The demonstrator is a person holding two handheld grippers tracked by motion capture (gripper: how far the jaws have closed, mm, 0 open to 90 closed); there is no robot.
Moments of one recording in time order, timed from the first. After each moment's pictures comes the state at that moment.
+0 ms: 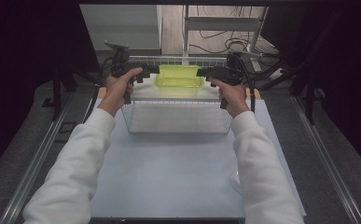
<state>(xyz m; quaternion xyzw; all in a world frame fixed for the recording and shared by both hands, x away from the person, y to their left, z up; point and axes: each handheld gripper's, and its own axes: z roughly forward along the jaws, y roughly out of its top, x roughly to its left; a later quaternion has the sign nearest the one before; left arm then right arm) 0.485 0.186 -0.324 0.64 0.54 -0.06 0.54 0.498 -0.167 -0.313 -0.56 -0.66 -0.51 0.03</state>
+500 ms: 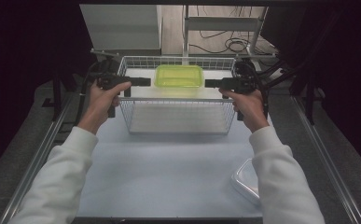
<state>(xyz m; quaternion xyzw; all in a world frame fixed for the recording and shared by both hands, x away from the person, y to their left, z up) 0.412 0.200 -0.313 0.71 0.47 0.01 0.53 0.438 -0.190 -0.289 -0.47 -0.74 -0.48 -0.04</state>
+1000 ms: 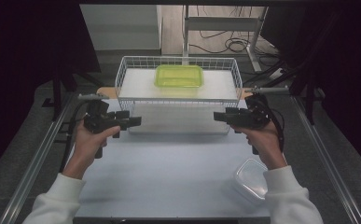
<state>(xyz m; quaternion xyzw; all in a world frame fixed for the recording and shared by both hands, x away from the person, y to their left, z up) 0.320 0.207 -0.371 0.73 0.46 0.05 0.50 0.360 -0.219 -0.324 -0.42 -0.77 -0.47 -0.06</state>
